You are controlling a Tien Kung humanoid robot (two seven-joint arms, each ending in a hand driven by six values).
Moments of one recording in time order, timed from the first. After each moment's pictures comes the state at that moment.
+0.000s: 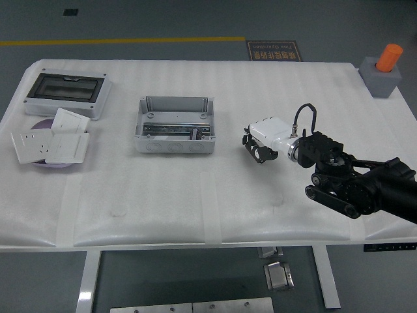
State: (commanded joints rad) left arm -0.04 0.21 -0.09 -0.21 0.51 0.15 -0.05; right arm 0.93 -0.32 0.04 0.85 -1.58 -0.29 -0.03
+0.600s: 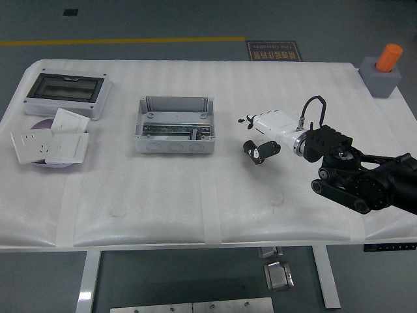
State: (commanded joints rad) left arm -0.04 0.20 -0.09 -0.21 0.50 0.15 -0.05; right arm 0.96 -0.38 0.06 0.94 -1.59 -0.23 -0.05
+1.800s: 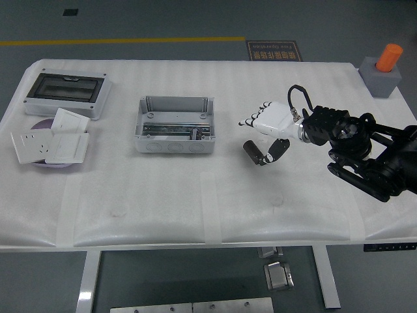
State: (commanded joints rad) left arm -0.05 0.22 -0.08 -0.21 0.49 0.15 -0.06; right arm 0.97 -0.41 0.27 0.95 -2.20 0.07 0.12
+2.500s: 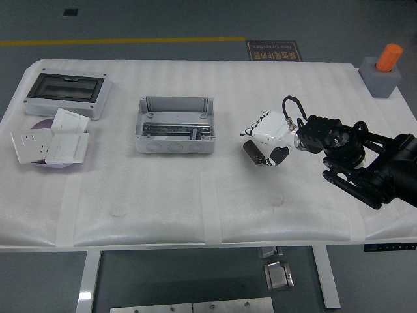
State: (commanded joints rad) left arm -0.06 0.23 -0.08 -0.21 0.50 0.16 -0.06; right arm 0.92 -0.37 0.31 0.92 -2.26 0.09 0.12
